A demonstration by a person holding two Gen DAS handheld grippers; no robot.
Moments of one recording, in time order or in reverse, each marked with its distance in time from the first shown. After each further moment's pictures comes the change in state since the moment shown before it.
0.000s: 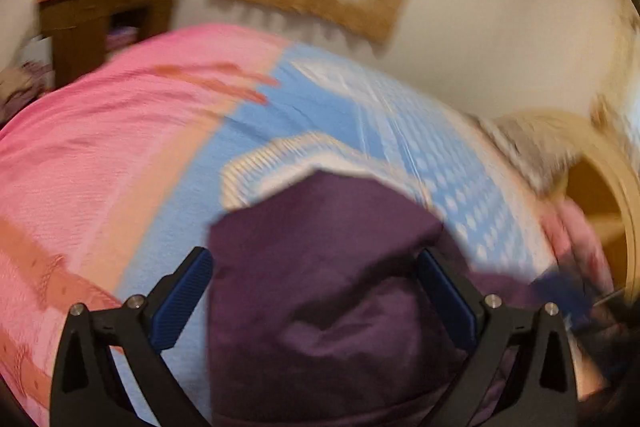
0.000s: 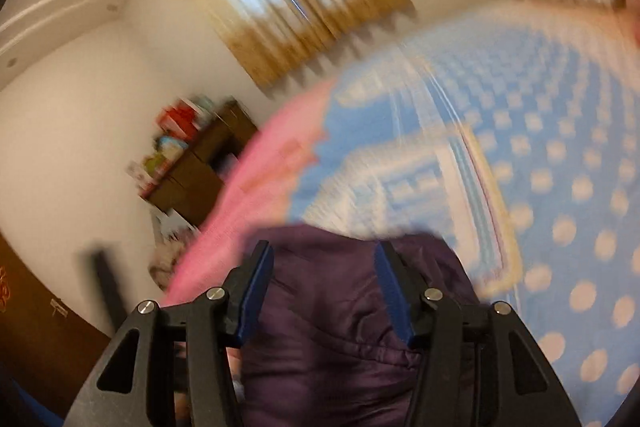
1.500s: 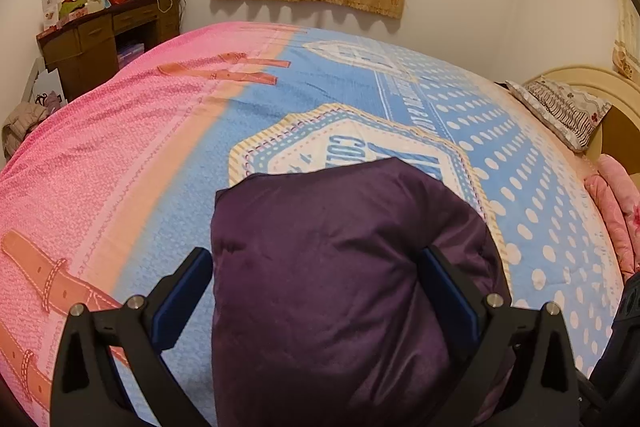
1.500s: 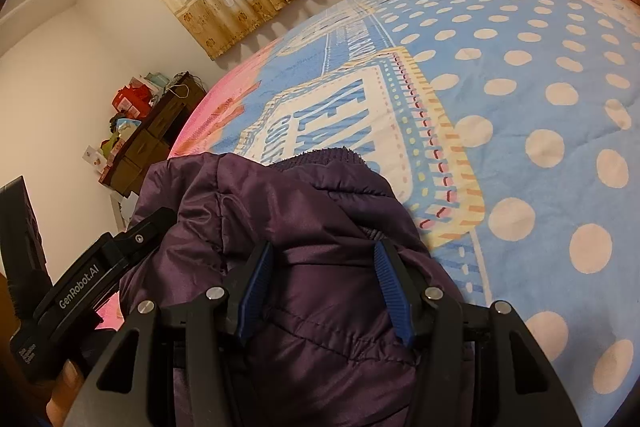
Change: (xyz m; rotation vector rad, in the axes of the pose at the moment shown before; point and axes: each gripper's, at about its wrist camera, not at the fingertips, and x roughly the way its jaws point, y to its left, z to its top) left arm 0.046 -0.029 -0.027 0.171 0.086 0.158; right arm 0.065 -0.063 -0.048 0.050 0.069 -0.103
